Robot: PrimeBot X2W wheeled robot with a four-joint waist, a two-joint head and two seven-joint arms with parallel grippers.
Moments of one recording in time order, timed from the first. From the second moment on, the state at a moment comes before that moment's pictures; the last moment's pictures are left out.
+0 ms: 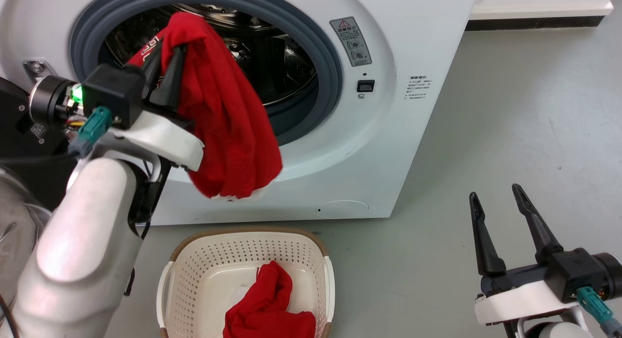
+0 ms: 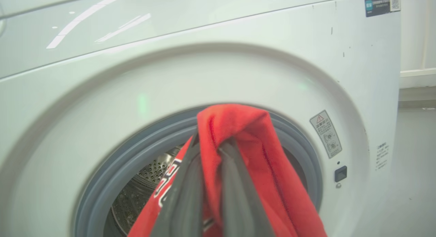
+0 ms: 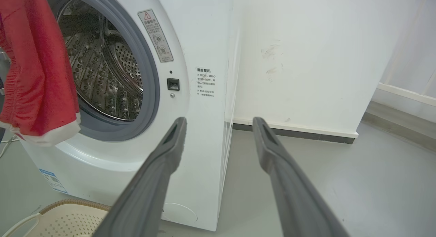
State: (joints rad) left arm -0.70 0.41 -0.37 0.27 -0.31 -0.02 -0.16; right arm -0.02 -0.05 0.03 0.00 -0.01 0.13 -0.26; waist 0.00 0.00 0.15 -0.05
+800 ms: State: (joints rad) left arm -0.30 0.43 -0.42 -0.03 -0.36 0.08 -0.09; right arm -0.06 -0.05 0.01 -0.02 -0.01 0.13 -0.26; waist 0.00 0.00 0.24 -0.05
